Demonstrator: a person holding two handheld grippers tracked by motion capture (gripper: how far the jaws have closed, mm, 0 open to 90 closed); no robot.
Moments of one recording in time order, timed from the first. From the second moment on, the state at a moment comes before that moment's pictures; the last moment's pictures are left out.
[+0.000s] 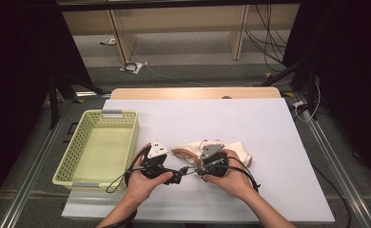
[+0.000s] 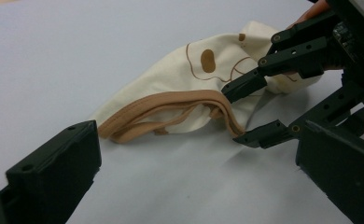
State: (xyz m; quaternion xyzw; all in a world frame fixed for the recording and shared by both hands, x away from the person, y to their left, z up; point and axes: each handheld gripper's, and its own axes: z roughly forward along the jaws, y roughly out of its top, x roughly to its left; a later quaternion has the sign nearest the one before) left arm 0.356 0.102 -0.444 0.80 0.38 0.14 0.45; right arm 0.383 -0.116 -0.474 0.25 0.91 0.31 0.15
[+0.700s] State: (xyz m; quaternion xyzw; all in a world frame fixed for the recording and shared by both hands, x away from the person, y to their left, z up) left arm 0.311 0.123 -0.446 0.83 0.36 0.15 0.41; right arm 0.315 -0.122 -0.449 0.27 0.91 0.30 0.08
